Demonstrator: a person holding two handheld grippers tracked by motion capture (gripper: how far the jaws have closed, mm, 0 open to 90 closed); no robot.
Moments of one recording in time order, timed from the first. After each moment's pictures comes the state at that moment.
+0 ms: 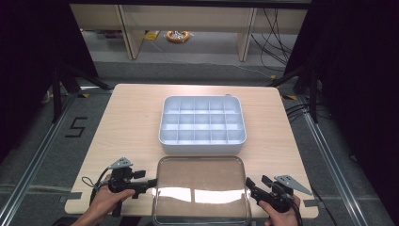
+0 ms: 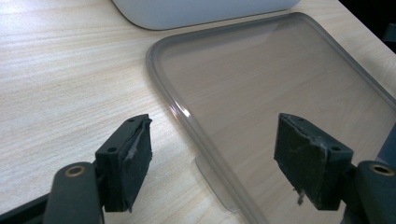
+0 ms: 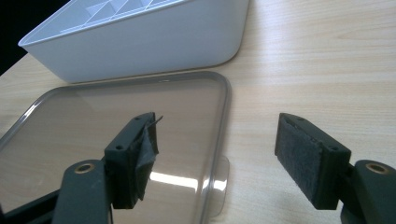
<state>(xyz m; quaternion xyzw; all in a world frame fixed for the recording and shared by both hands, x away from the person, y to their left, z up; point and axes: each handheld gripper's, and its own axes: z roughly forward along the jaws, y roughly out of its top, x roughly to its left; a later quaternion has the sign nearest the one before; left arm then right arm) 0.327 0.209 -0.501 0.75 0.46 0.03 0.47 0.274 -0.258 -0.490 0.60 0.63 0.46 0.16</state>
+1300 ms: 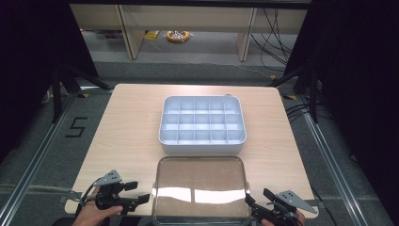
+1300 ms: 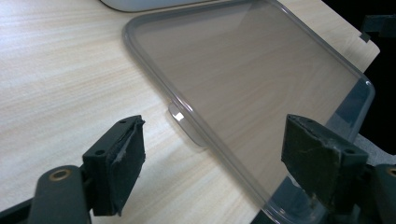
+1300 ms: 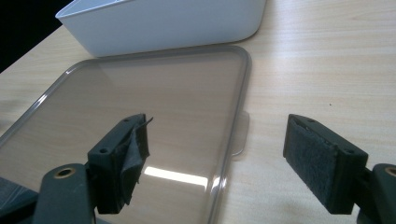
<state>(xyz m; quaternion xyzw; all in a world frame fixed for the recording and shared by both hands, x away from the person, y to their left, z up) 0.282 0.226 -0.496 0.77 0.43 0.02 0.48 0.233 -0.259 -0.491 0.56 0.66 0.47 0.17</state>
